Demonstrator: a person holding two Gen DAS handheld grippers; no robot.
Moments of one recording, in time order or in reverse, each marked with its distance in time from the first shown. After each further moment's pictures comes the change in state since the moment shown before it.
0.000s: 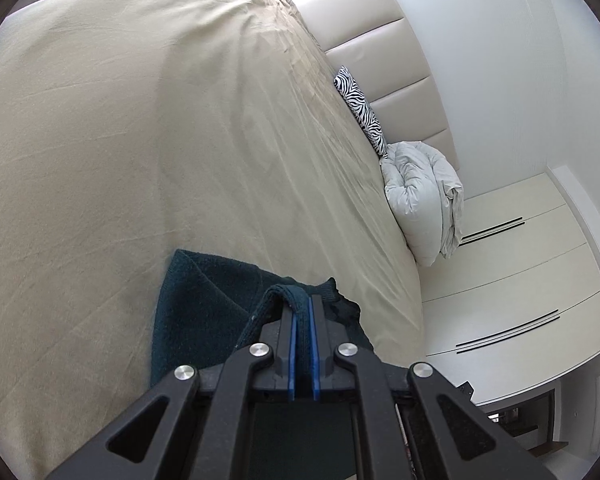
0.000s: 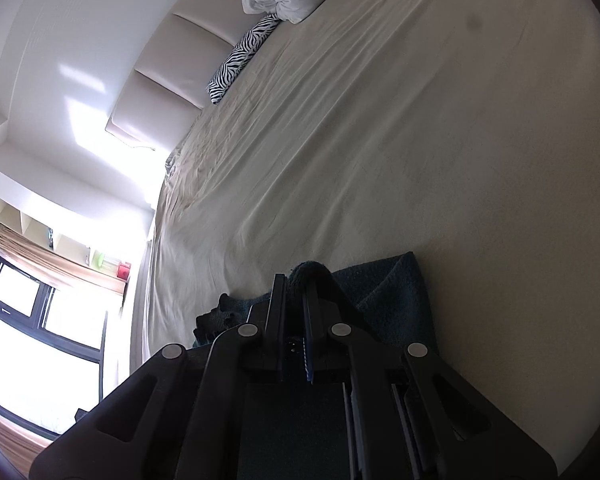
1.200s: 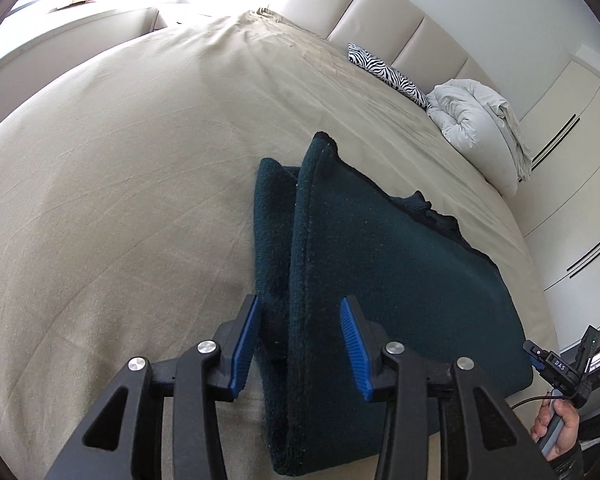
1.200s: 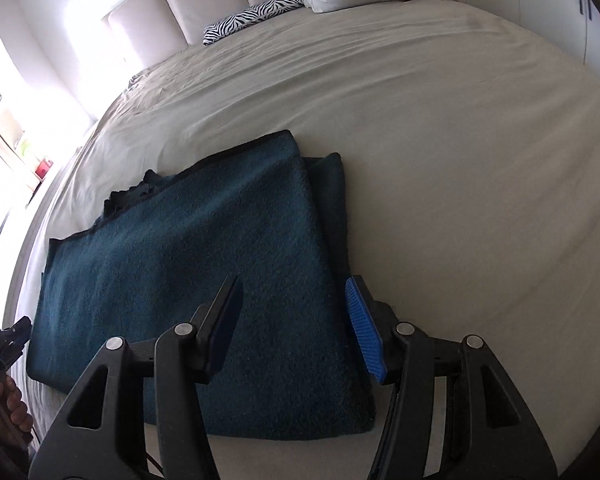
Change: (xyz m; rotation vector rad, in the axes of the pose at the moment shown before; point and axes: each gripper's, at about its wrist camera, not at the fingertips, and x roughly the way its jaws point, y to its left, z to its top) left arm -0.024 0.012 -0.105 0.356 -0.033 0.379; right arm -0.039 0.009 -0.117 -0.420 0.025 -0.356
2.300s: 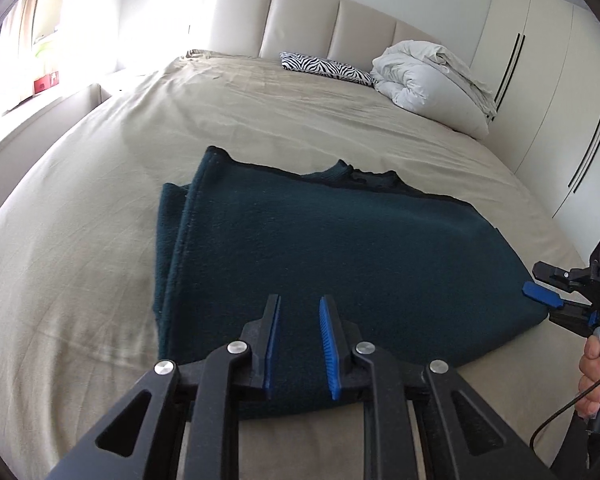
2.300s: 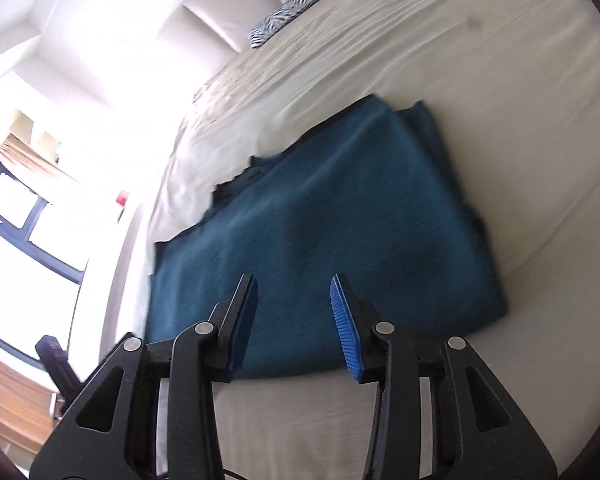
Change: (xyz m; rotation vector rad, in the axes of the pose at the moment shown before) left arm -0.012 -0.098 -0.048 0.324 -0.061 0.031; right arm -0.032 0.026 -0.035 0.184 0.072 0.452
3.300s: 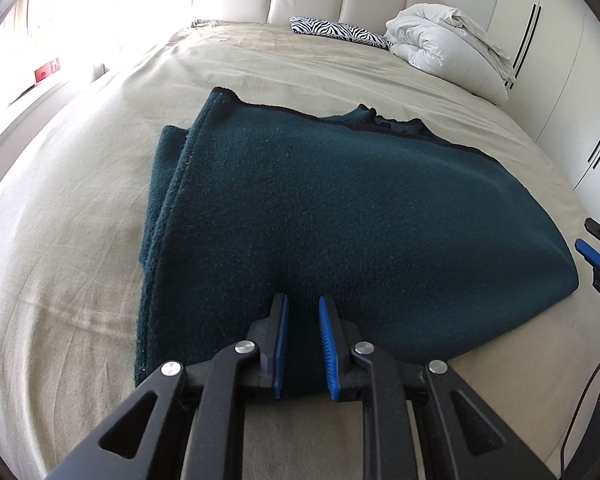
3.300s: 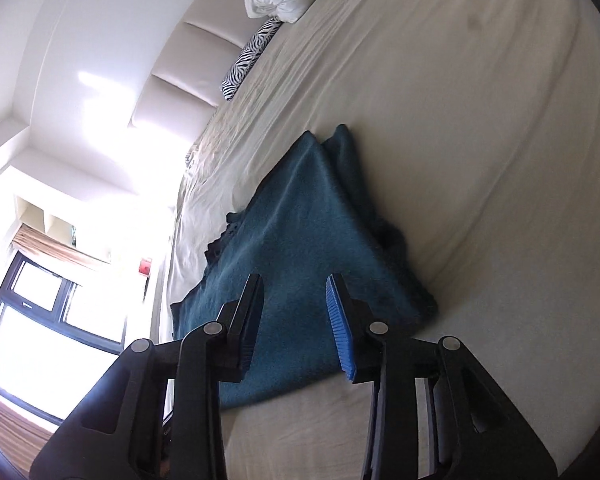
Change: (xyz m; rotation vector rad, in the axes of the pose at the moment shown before) left arm 0.025 0.008 -0.016 0.006 0.114 0.076; right arm -0.039 -0.076 0.015 0.206 -0.156 0.039
